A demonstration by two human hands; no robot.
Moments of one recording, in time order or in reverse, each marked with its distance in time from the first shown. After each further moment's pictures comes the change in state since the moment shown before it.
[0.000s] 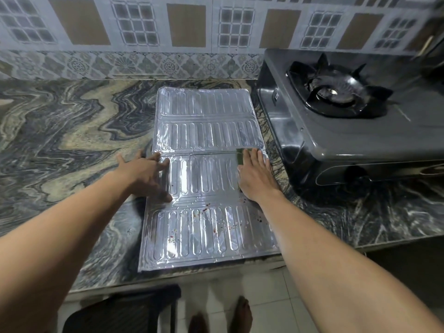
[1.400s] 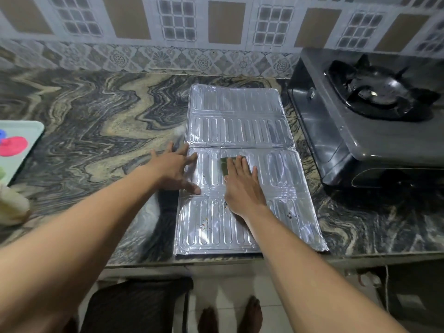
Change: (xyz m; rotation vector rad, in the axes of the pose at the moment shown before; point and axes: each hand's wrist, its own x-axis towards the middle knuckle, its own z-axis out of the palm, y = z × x) left_hand -0.017 -0.015 0.013 -0.094 0.068 0.087; right_hand -0.038 -0.104 0.031 0.099 0.056 -0.156
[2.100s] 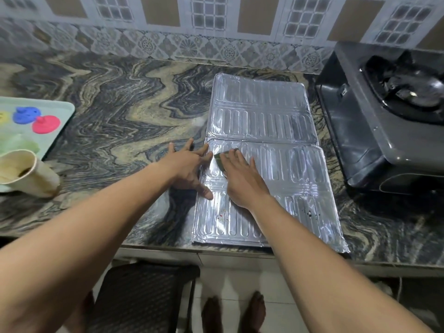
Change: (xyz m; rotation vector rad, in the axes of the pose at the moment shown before) left_hand -0.014 -0.016 0.021 0.053 -0.023 0.066; right_hand 0.009 -0.034 0.000 -0.026 -0.108 -0.235
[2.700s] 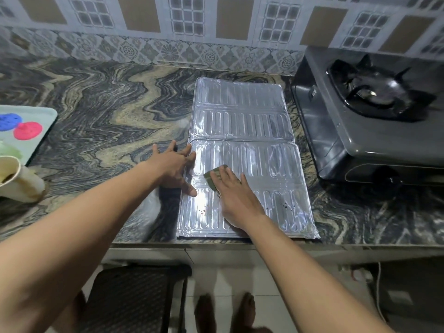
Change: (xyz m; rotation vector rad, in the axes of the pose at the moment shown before) left_hand -0.005 0.014 -0.008 0.007 -0.039 -0.064; right_hand -0.061 0.010 0.003 -0.038 -0.055 -0.026
